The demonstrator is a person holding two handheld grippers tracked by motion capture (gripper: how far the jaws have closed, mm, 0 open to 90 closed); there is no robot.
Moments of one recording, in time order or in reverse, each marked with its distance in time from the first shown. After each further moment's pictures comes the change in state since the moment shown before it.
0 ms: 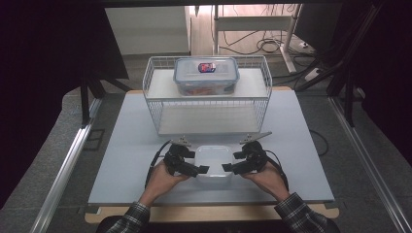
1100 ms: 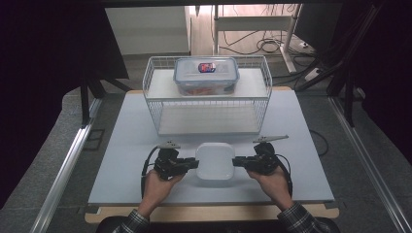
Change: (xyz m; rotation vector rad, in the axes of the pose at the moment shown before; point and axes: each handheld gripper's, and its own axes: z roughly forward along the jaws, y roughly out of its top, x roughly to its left) left arm -0.021 -0.013 -0.032 -0.122 0.113 -0.139; right arm 0.008 -0.011 -0.032 -0.110 -0.044 0.177
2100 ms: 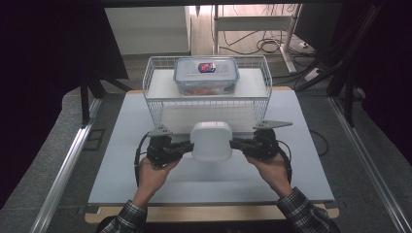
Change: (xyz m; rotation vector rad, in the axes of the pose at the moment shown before) left arm -0.009 0.042 -0.040 -0.146 0.076 0.078; right arm 0.023 0.047 -0.022 -0.163 -0.015 -0.176
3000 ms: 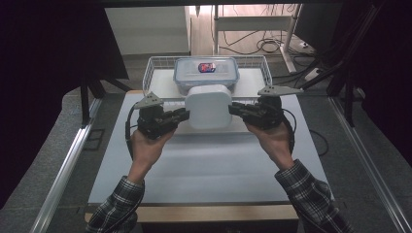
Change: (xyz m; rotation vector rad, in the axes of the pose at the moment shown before) left arm -0.004 0.079 -0.037 -0.168 0.056 0.084; right arm 0.011 0.090 -0.025 -0.183 -0.020 -0.120
